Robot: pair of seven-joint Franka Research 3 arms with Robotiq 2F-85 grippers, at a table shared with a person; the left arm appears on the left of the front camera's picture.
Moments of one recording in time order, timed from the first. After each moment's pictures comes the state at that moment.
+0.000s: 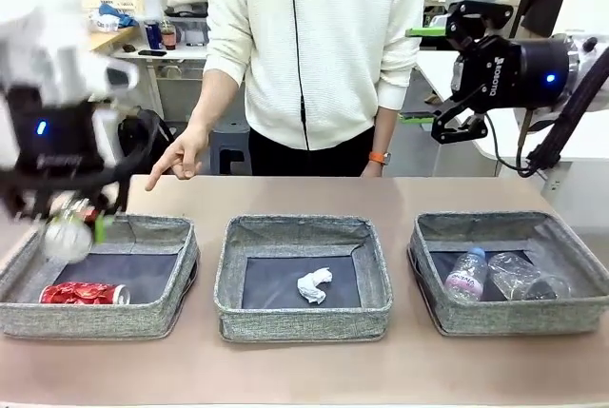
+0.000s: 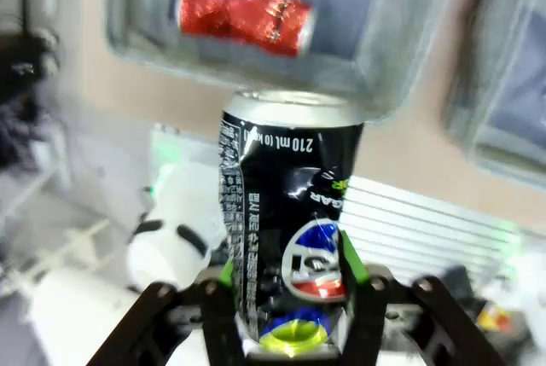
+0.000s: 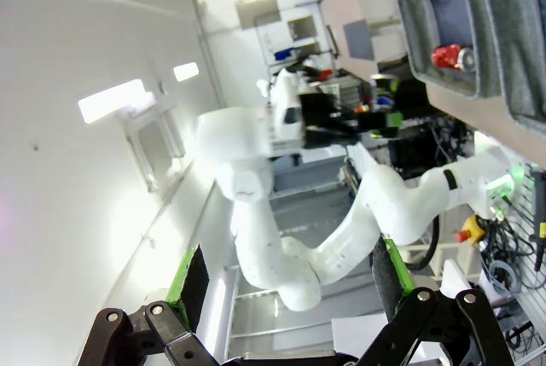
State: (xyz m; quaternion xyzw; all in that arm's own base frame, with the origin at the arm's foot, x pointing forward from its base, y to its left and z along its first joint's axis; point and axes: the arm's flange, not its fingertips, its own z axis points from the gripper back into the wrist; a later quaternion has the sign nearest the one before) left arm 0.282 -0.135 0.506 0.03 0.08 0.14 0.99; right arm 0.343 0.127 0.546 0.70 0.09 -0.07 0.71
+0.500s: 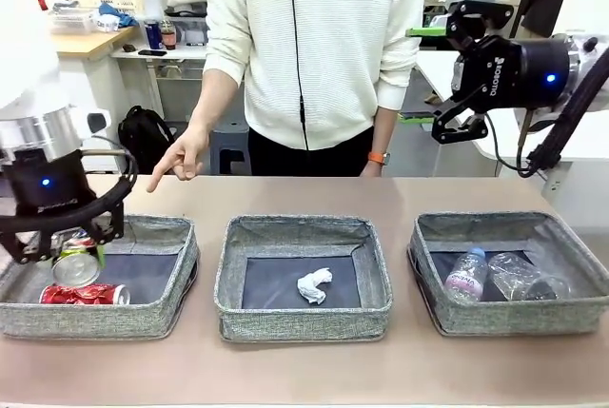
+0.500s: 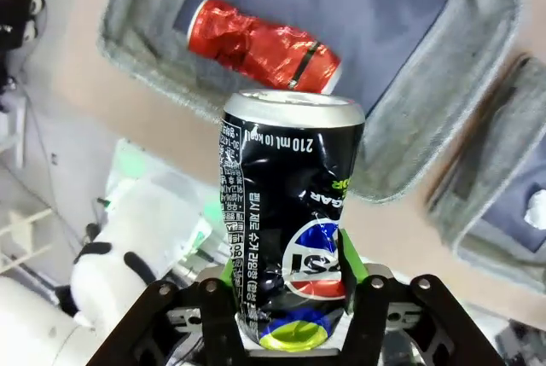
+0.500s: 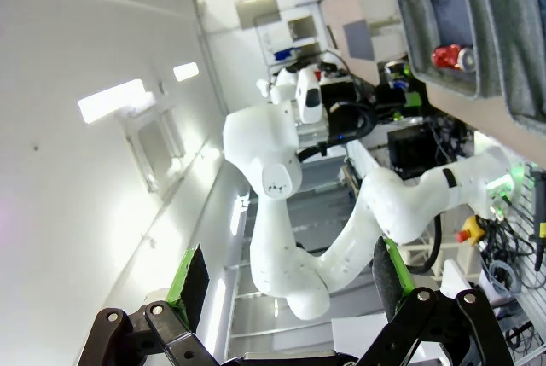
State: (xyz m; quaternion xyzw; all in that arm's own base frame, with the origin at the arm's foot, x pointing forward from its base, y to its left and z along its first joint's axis) left arm 0.288 -0.126 0.479 0.02 0.01 0.25 0.97; right arm 0.343 0.127 0.546 0.70 0.09 -0.07 0.71
